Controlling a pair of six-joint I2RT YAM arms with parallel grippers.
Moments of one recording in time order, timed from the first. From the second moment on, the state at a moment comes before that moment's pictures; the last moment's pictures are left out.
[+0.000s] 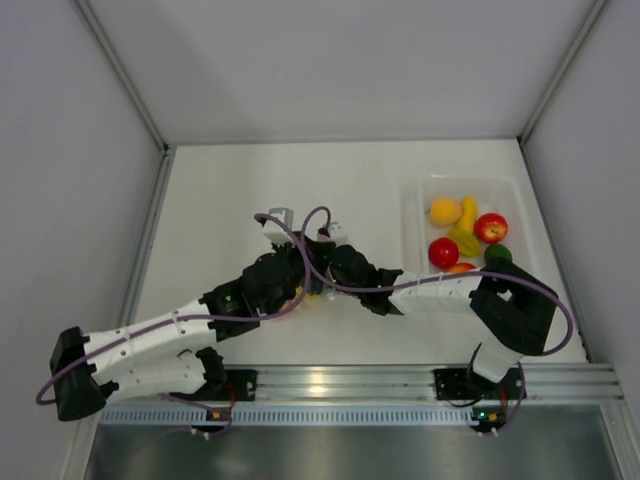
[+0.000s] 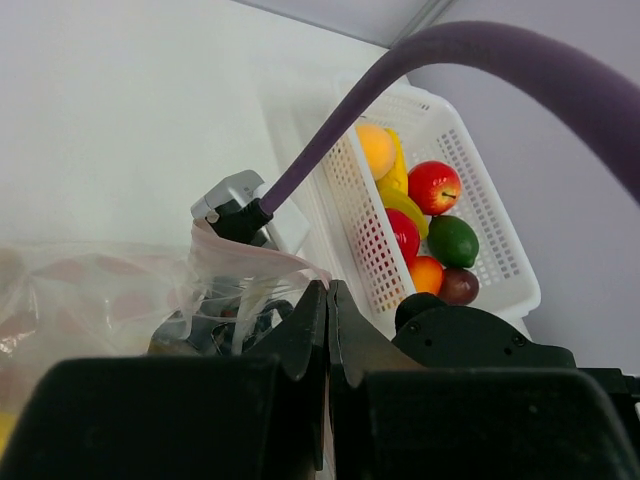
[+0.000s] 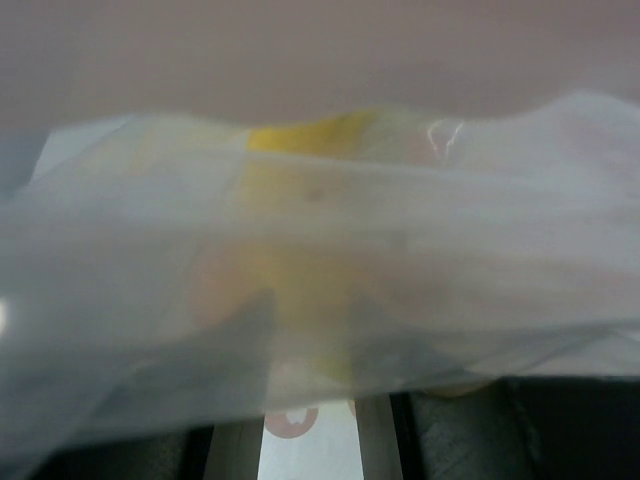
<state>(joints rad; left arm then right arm) -1.09 0.98 0.74 0.11 -0.56 -0.70 1.05 1.64 0.85 0.32 0.13 0.69</state>
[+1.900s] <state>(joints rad) -1.08 0.98 0.69 0.15 -0.36 -0.57 0.96 1.65 0.73 0.42 0.10 0.96</state>
